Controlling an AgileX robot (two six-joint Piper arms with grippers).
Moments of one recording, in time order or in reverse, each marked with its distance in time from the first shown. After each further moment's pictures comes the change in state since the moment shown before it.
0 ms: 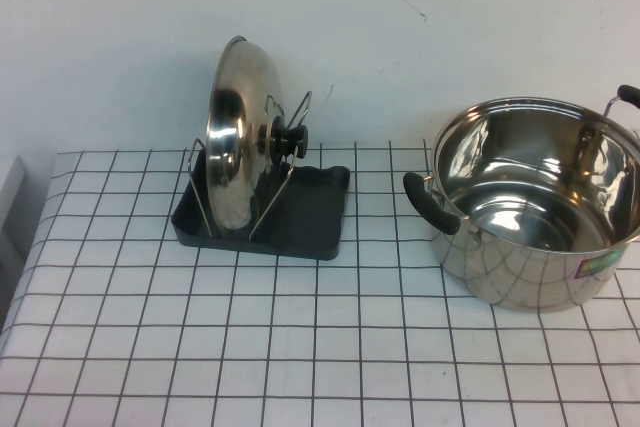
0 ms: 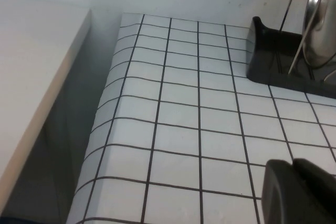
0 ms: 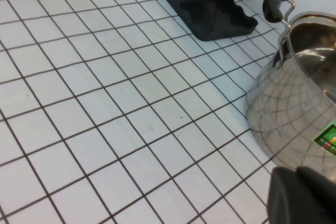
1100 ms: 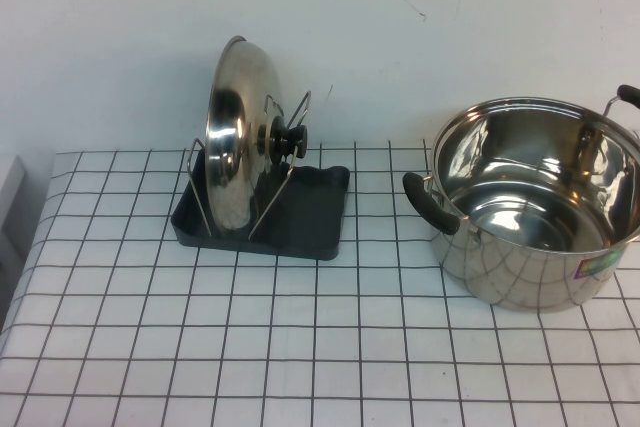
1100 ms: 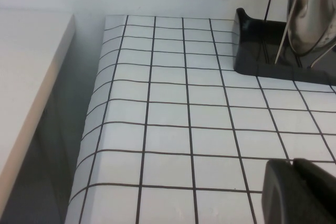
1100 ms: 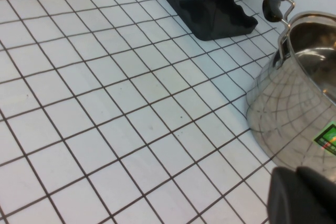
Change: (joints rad) right arm 0.000 0.000 0.000 0.000 0.000 0.000; left arm -0.051 0.000 0.000 0.018 0.006 0.045
